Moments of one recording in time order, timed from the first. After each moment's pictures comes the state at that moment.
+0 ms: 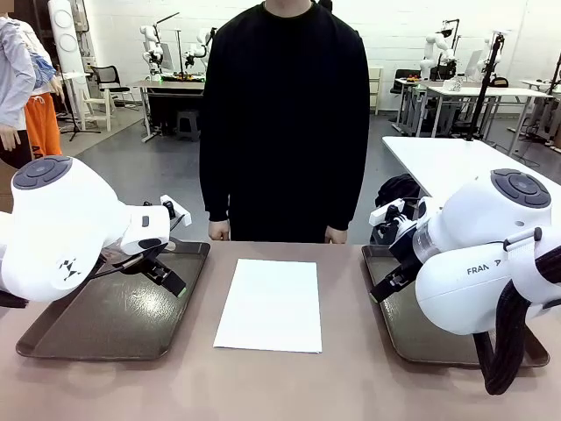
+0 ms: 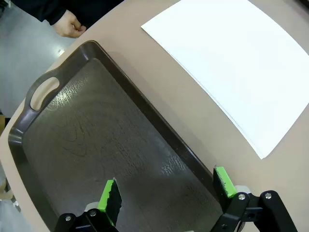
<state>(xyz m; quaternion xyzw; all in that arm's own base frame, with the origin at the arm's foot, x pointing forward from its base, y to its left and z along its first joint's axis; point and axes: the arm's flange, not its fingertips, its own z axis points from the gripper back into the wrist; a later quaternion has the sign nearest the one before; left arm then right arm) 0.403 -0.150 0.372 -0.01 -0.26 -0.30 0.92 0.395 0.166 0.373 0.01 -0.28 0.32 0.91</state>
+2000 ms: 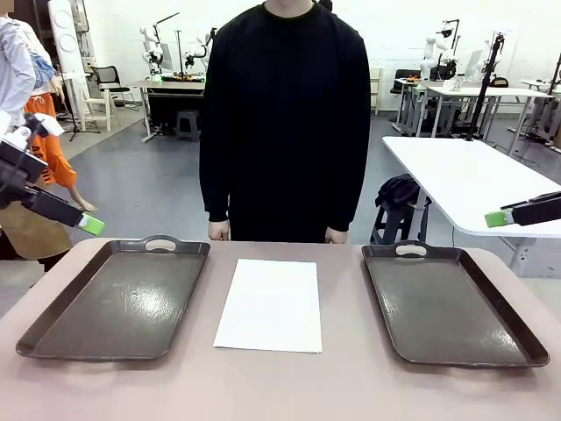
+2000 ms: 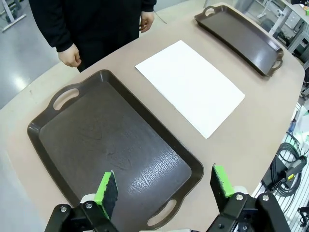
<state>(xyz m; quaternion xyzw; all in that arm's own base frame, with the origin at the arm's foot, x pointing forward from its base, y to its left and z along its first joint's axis) 0.350 -0.001 0.513 -0.19 -0.33 -0.31 0.87 0.349 -0.041 0.513 0.26 -0.40 0.29 0.83</state>
